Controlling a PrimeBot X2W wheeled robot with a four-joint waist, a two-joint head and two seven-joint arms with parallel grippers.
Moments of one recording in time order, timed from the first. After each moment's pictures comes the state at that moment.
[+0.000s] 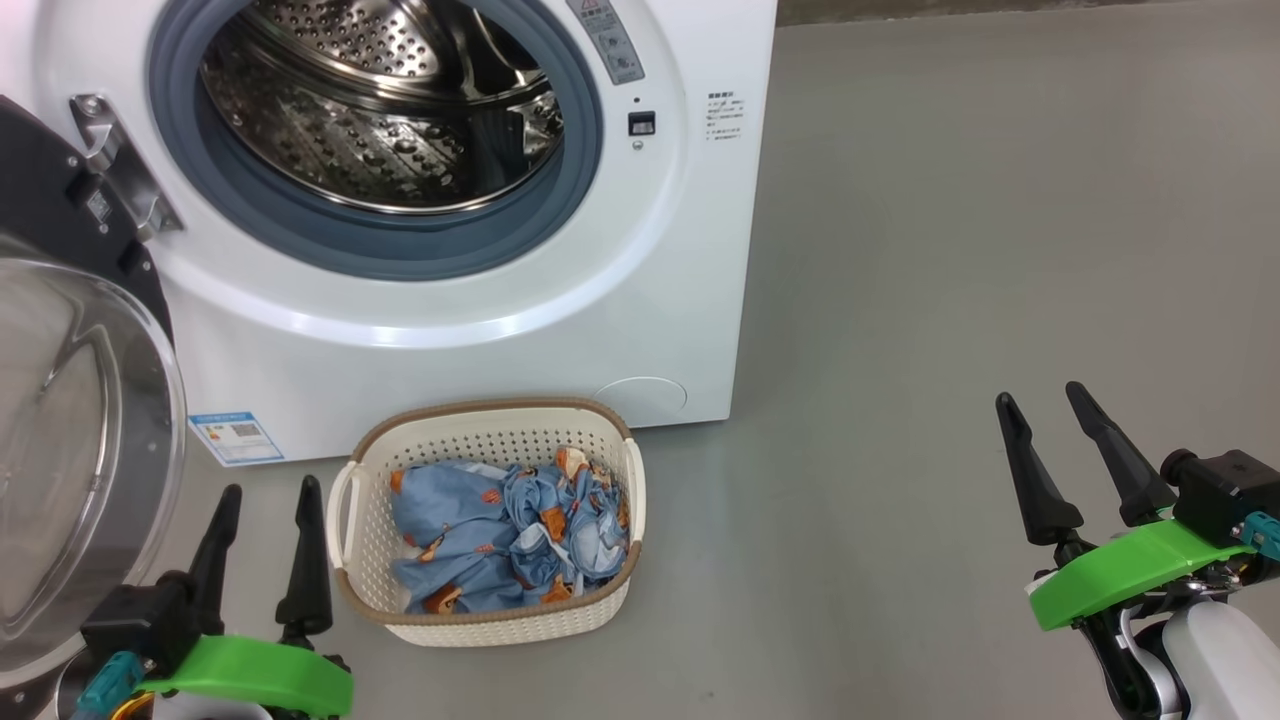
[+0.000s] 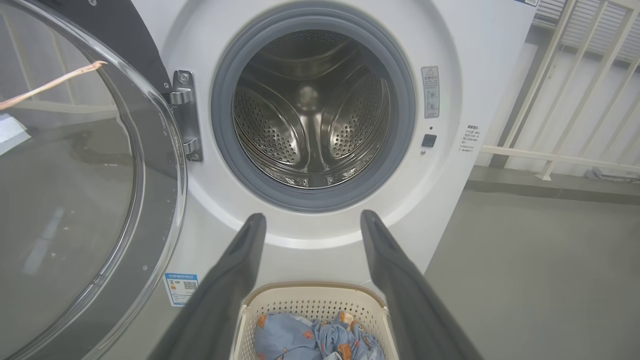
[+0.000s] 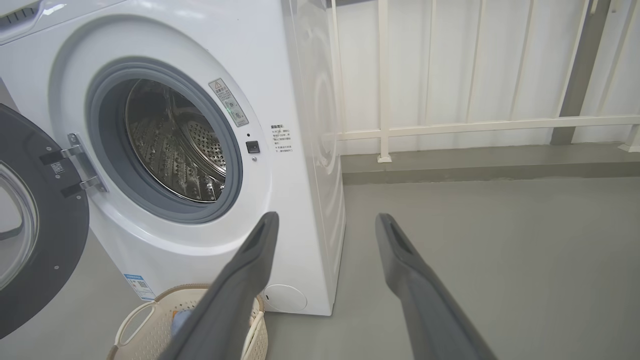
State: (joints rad) left arm -0.16 0.22 -0.15 0.30 -0.45 0.04 -0.23; right arm -0.22 -0.29 0.19 0.32 0.49 0.13 -0.25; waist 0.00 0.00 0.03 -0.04
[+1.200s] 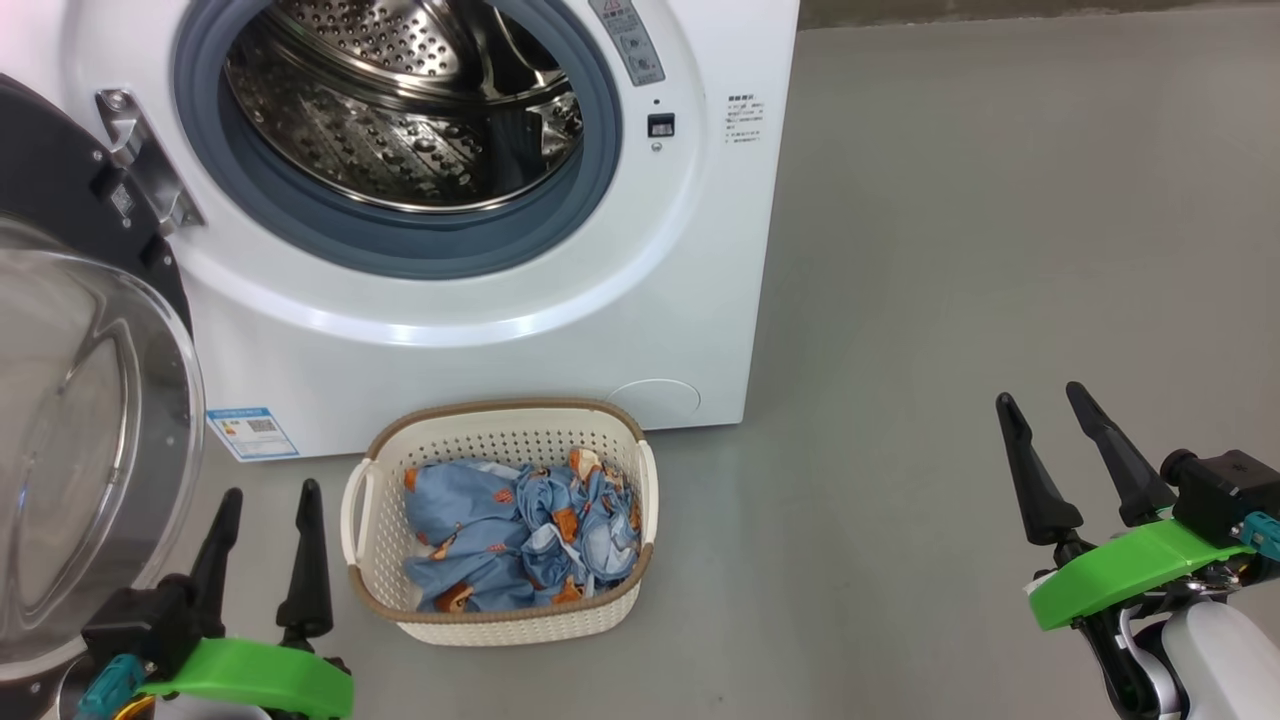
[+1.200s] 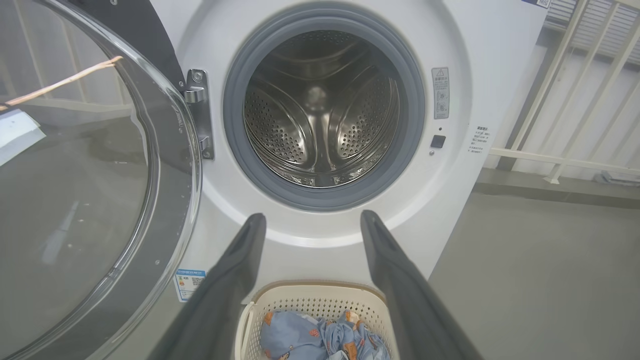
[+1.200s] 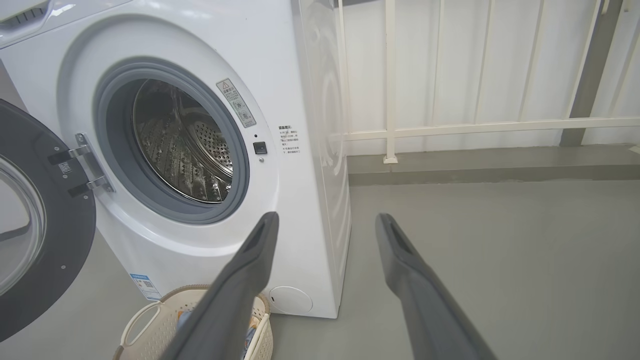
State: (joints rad) left arm -0.16 0.22 -0.16 0.31 -0.47 0.04 -0.24; right arm -0.22 -0.29 0.19 0.32 0.49 0.13 -0.25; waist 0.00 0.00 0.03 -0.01
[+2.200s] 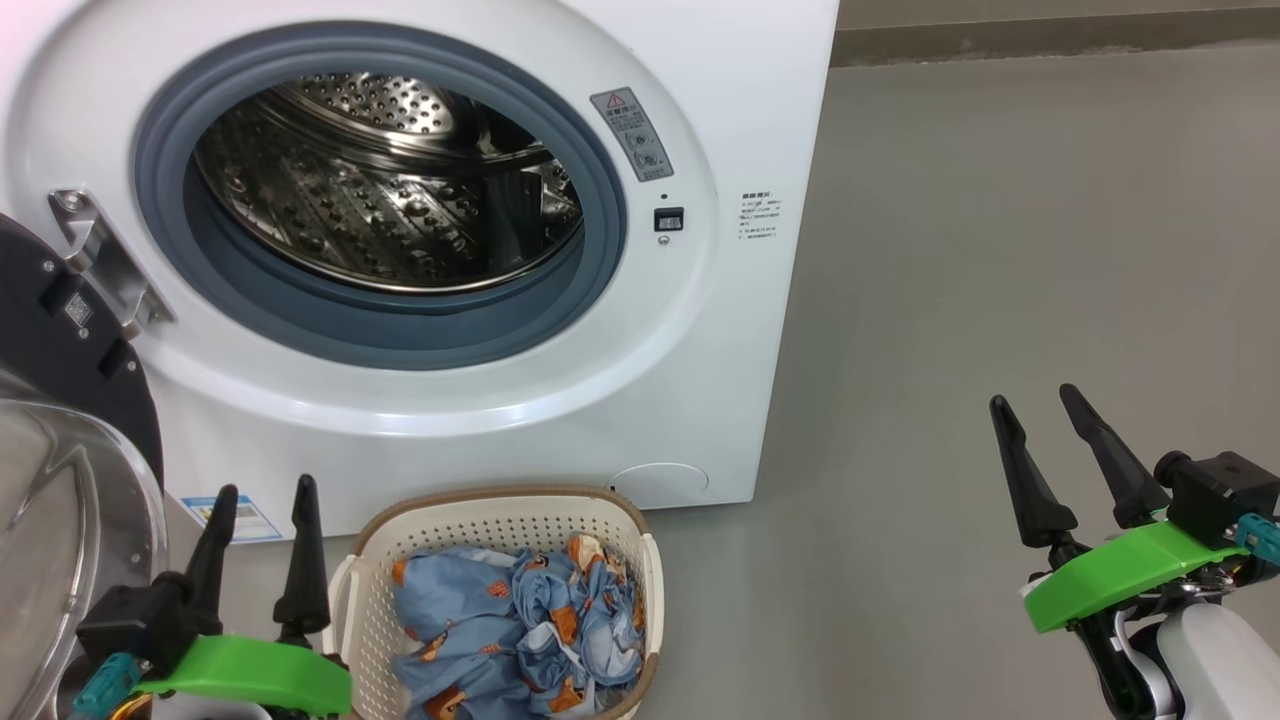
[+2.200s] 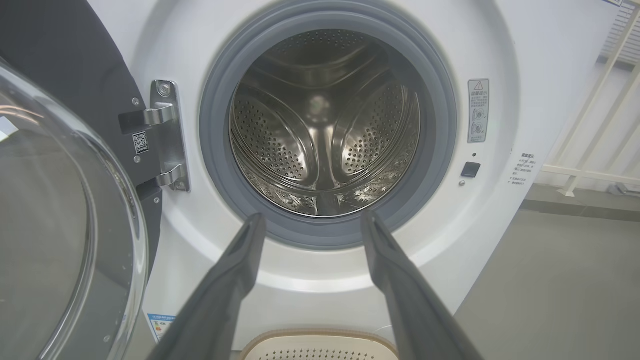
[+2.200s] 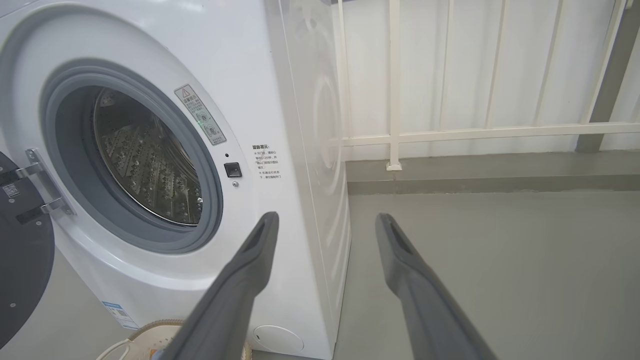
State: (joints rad) left arm -0.16 0.23 -0.16 0.29 -0.48 0.06 -0.24; right arm -0.22 -0.29 0.20 0.32 0.49 0.13 -0.25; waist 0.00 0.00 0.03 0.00
